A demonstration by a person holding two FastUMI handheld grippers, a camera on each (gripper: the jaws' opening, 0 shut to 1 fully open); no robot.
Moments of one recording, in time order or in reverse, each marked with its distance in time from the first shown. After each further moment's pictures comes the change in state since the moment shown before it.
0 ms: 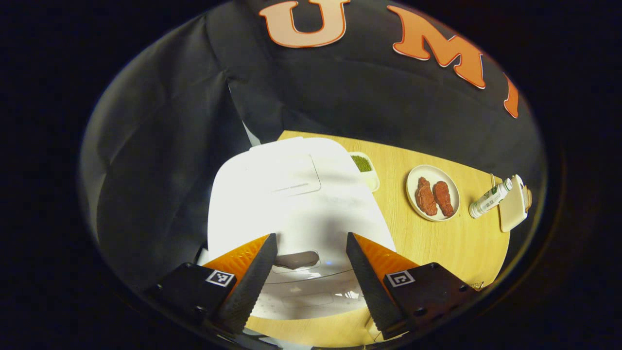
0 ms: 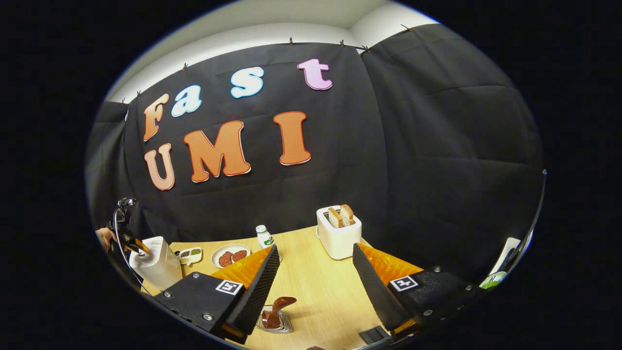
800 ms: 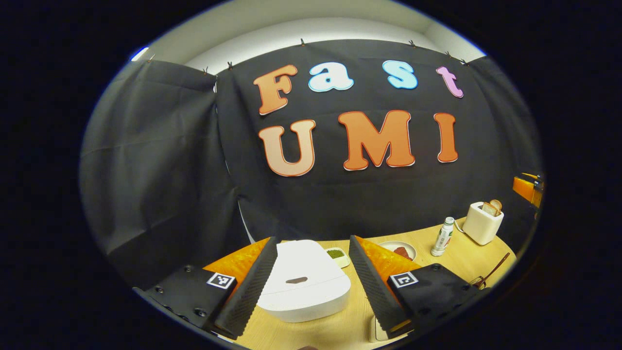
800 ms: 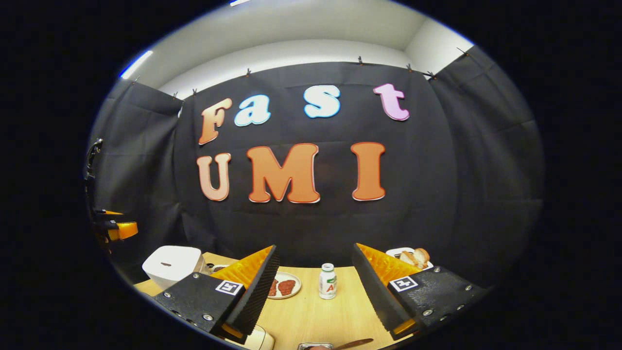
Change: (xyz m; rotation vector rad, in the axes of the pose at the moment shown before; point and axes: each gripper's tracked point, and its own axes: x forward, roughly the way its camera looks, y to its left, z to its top) left arm -0.247 -0.010 0.030 0.068 -0.719 -0.041; right arm 0.039 0.178 0.050 -0.142 -0.208 0.322
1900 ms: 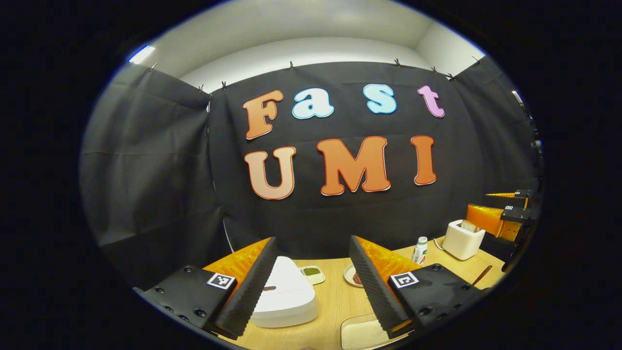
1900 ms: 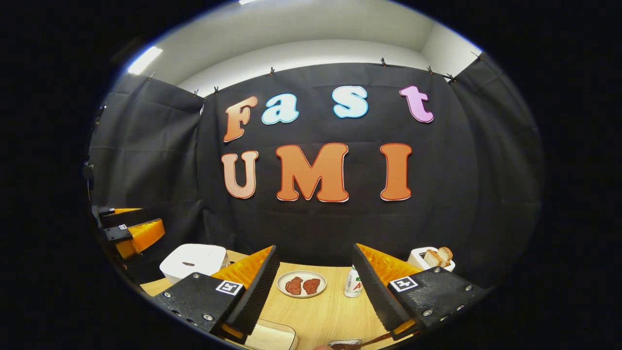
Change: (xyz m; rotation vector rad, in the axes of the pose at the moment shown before) left arm -0.032 -0.059 0.030 -0.029 -0.149 -0.080; right arm -0.009 0.063 0.002 -0.002 0.010 0.077
